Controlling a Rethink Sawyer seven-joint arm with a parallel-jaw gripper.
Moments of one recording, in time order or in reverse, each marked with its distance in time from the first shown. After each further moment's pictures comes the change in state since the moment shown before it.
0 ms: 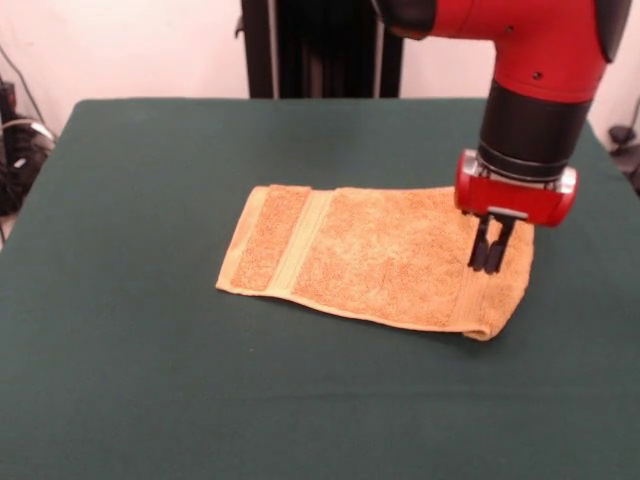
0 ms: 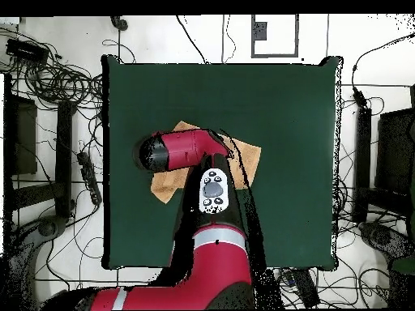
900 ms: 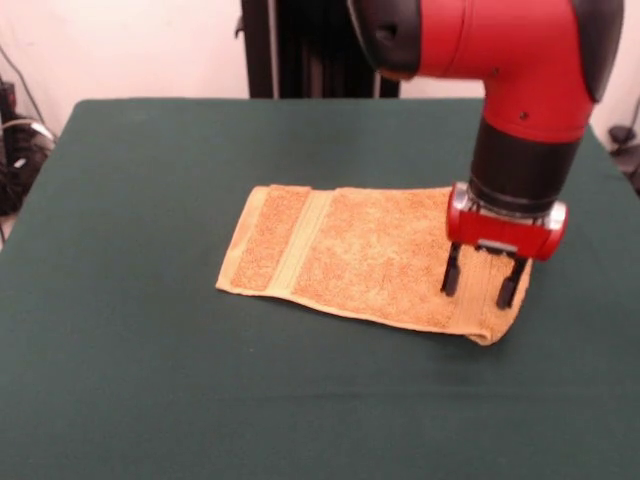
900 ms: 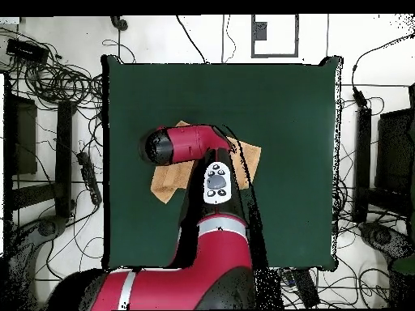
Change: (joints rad) arm -0.009 0.088 -0.007 -0.087 0.022 0.000 0.000
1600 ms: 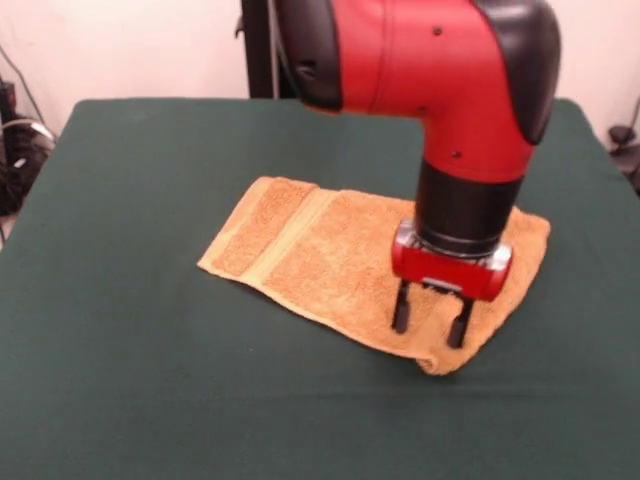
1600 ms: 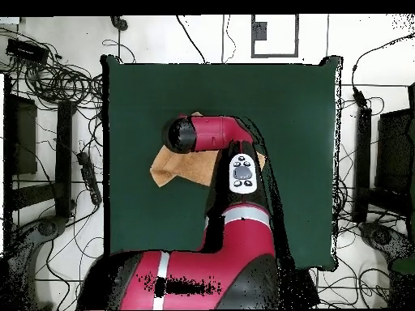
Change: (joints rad) arm -0.086 0.054 0.006 -0.099 0.002 0.001 0.000
